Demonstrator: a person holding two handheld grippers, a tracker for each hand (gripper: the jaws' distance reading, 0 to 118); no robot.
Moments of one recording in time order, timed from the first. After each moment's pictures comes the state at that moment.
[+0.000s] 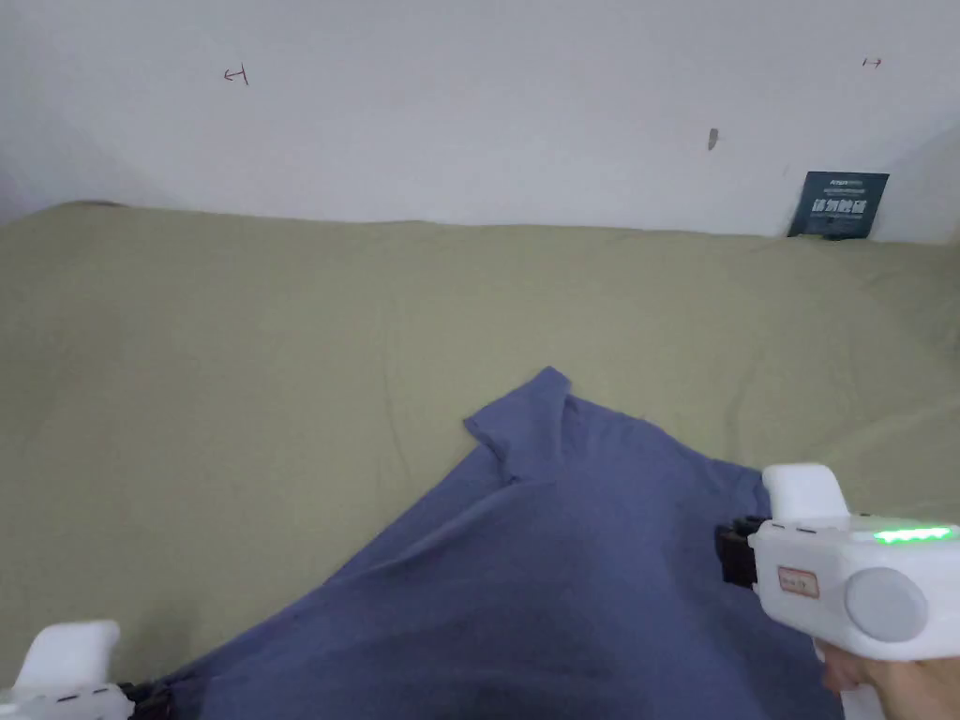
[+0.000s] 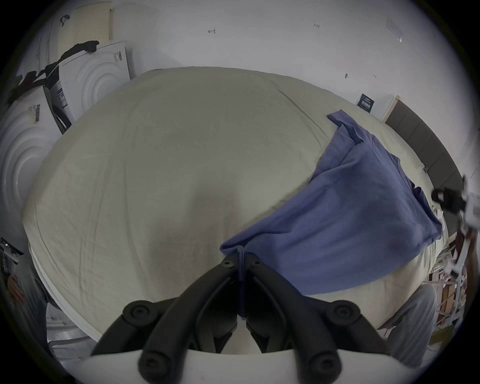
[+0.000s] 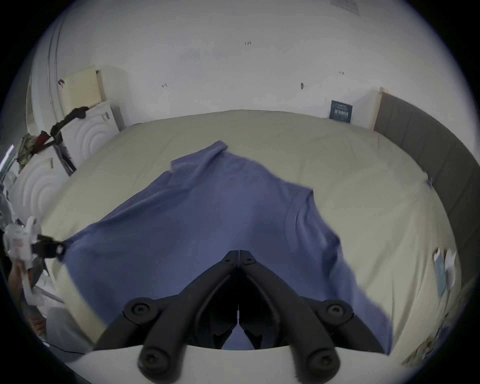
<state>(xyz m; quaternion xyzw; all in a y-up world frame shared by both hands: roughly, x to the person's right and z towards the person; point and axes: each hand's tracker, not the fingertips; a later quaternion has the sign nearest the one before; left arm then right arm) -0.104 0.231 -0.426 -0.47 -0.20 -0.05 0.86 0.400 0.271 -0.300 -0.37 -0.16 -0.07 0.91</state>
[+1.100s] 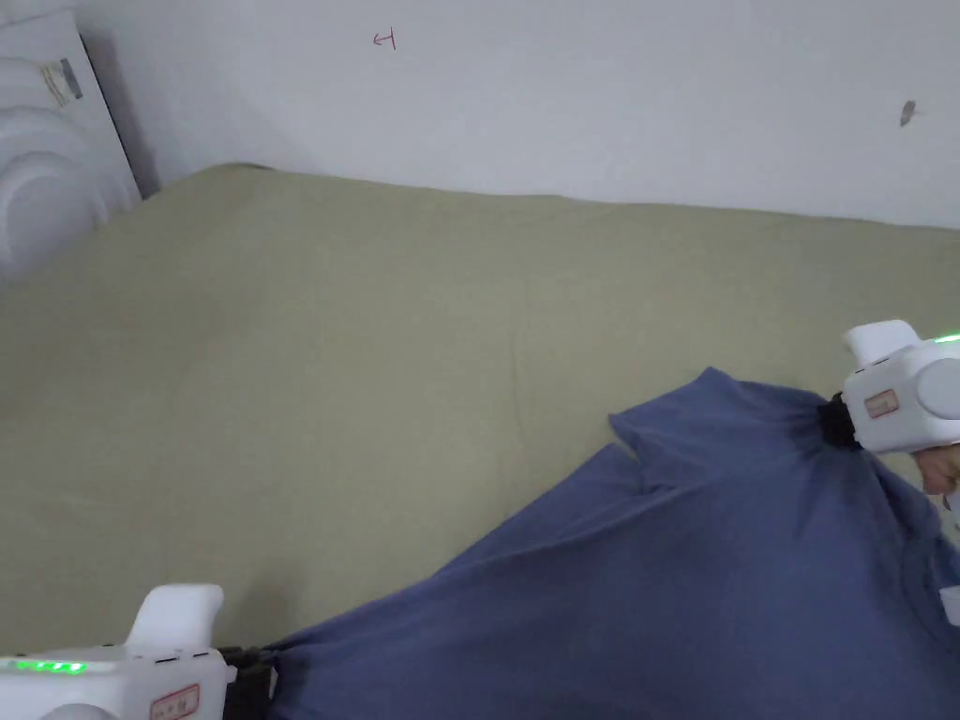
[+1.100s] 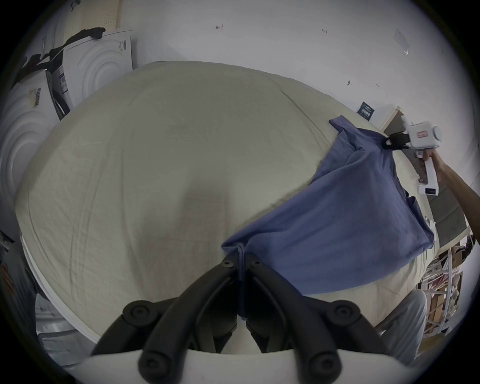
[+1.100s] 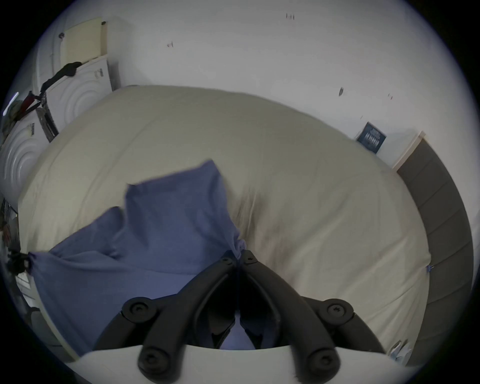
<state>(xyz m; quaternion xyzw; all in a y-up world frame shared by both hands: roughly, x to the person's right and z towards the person) -0.121 0.236 -0.445 -0.49 -0.21 0.00 0.85 0.441 0.316 -0.448 -0.45 -0.12 0.03 0.89</state>
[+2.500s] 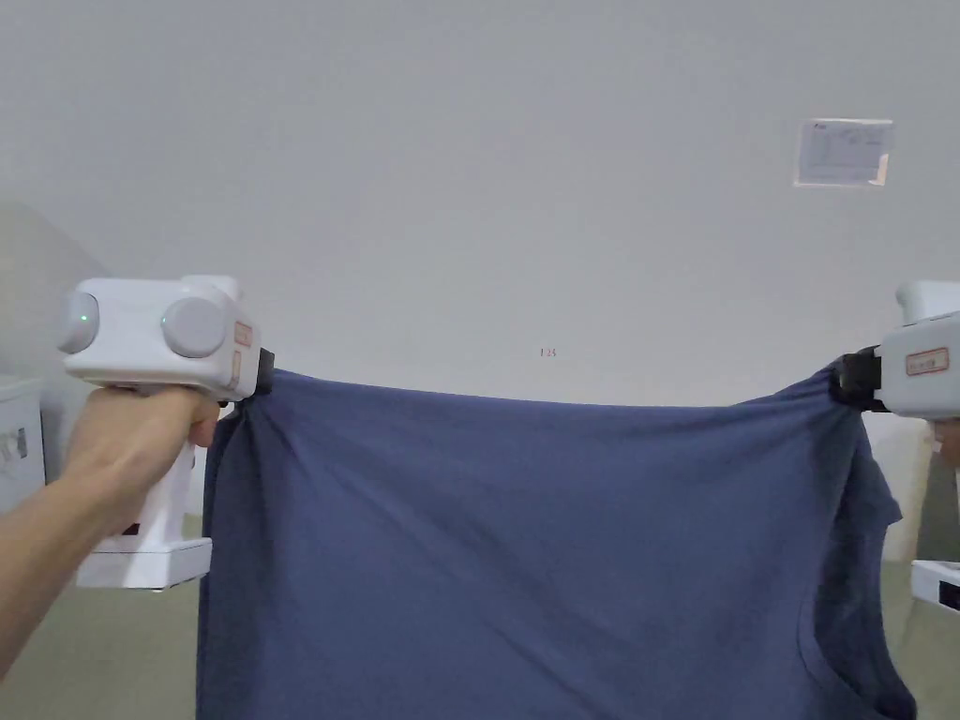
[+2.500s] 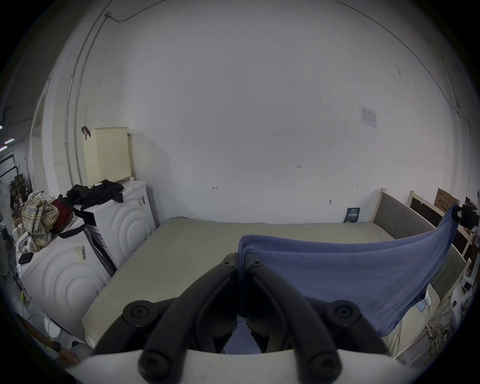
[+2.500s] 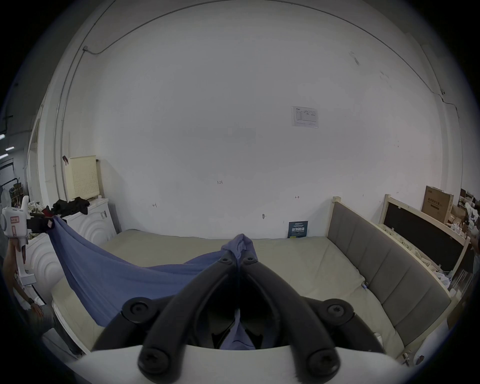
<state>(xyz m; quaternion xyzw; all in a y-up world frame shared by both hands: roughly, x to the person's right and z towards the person) -0.048 0.660 -0.459 -0.17 -0.18 -0.03 0.97 0.435 0.669 -0.184 -0.12 -0.23 -0.03 0.96</state>
